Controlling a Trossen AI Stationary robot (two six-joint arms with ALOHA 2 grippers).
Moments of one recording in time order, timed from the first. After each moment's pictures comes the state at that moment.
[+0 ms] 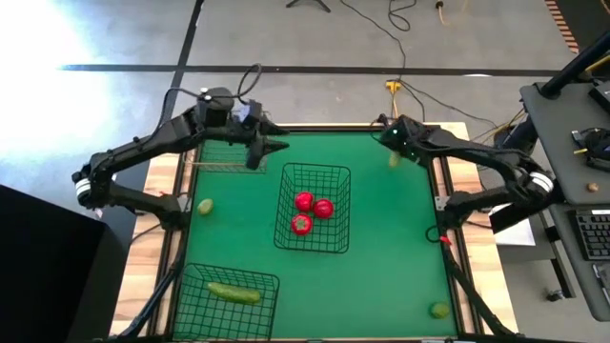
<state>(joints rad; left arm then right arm) 0.47 1.24 1.24 -0.29 0.45 -0.11 -0.77 1.27 0.78 -0.61 0.33 1.20</state>
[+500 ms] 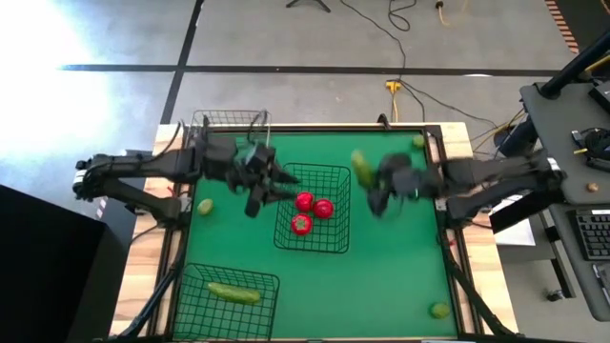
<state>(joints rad) 0.01 1.22 1.21 -0.16 0.20 -0.42 0.17 1.14 1.15 -0.76 0.48 0.63</state>
